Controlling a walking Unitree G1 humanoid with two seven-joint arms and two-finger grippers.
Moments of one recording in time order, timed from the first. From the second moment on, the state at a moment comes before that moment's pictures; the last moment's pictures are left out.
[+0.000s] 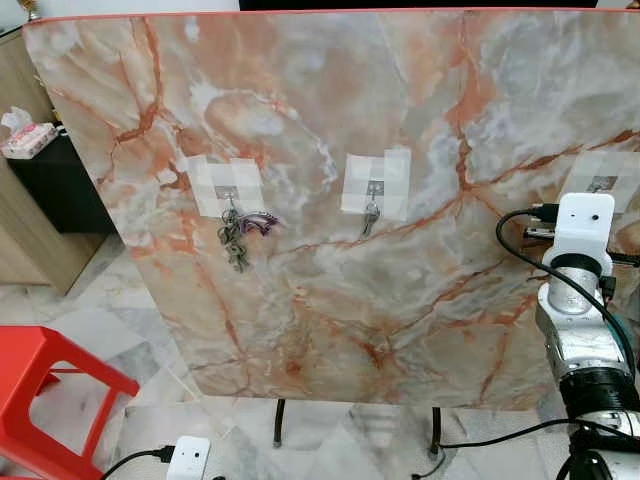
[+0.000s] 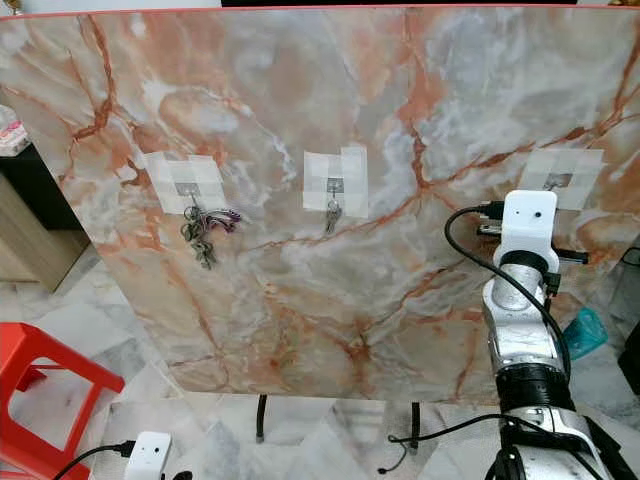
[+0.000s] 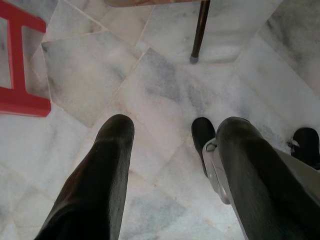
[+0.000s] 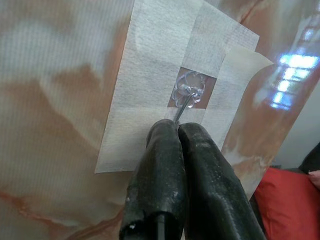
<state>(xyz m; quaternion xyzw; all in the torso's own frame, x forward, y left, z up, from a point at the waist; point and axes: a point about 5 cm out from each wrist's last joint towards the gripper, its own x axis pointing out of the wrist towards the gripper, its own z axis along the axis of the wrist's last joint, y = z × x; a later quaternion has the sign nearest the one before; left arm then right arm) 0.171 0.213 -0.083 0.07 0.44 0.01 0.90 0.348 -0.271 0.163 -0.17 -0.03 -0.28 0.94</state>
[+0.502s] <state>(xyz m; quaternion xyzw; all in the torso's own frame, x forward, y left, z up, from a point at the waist) 0.172 0.213 -0.082 0.07 0.43 0.01 0.90 0.350 -0.262 0.165 -0.17 -0.04 -0.27 0.95</state>
